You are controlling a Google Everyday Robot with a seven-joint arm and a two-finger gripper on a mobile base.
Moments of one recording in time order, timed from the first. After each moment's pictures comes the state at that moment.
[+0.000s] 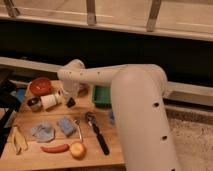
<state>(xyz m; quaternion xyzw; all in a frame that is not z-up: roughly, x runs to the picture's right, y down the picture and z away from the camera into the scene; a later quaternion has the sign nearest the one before) -0.221 0.056 0.848 -0.33 0.00 0.44 0.83</state>
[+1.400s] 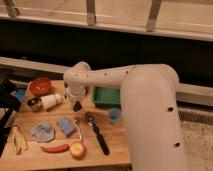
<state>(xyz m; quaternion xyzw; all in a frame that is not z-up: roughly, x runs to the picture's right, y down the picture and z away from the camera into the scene) -0.170 0.077 0.833 -0.33 0.04 0.44 0.83</state>
